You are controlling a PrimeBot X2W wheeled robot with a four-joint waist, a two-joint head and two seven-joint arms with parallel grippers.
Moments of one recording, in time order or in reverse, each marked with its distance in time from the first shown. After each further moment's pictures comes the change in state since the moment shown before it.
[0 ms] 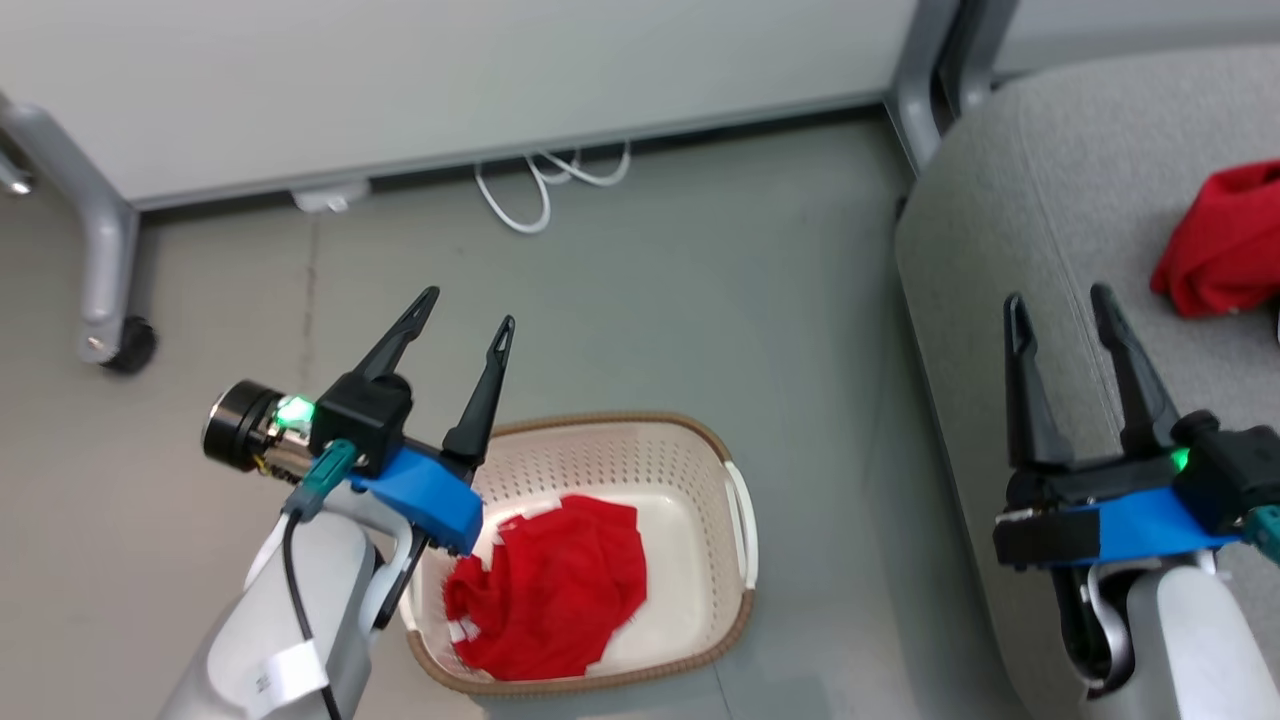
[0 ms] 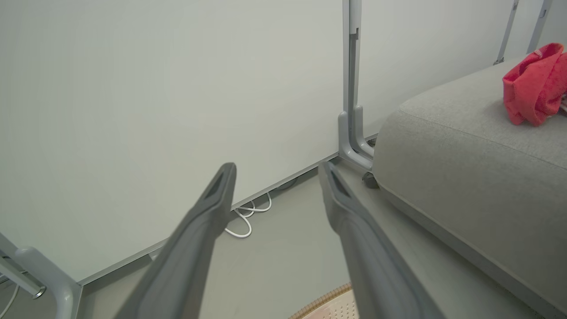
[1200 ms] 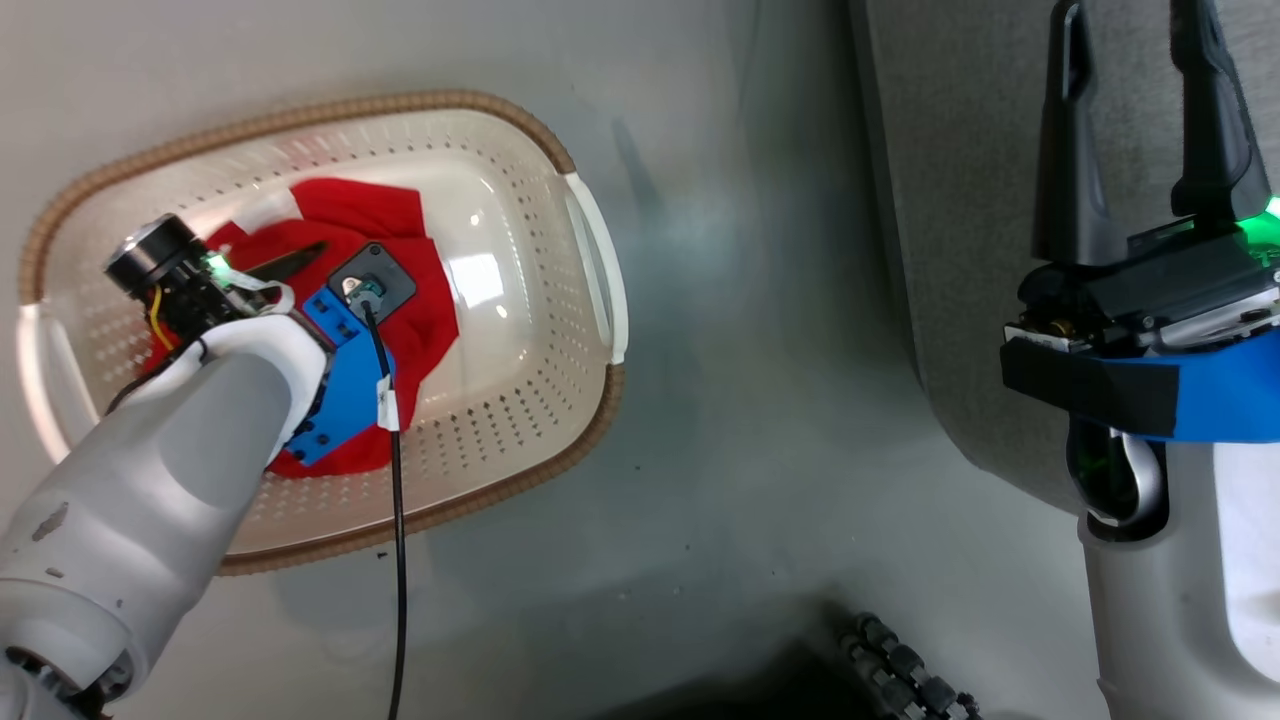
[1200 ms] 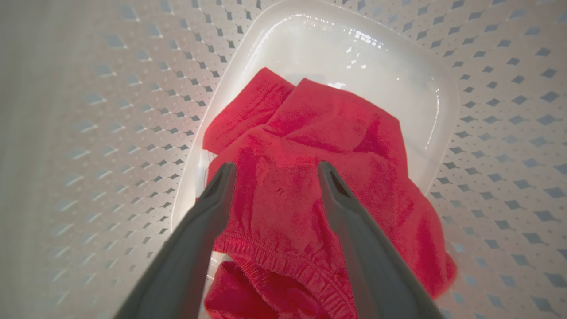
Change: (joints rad) left arm -0.584 0.124 -0.860 0.604 -0.232 0.000 0.258; right arm -0.288 0.000 0.086 -0.197 0.060 0.000 0.000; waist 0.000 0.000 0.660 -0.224
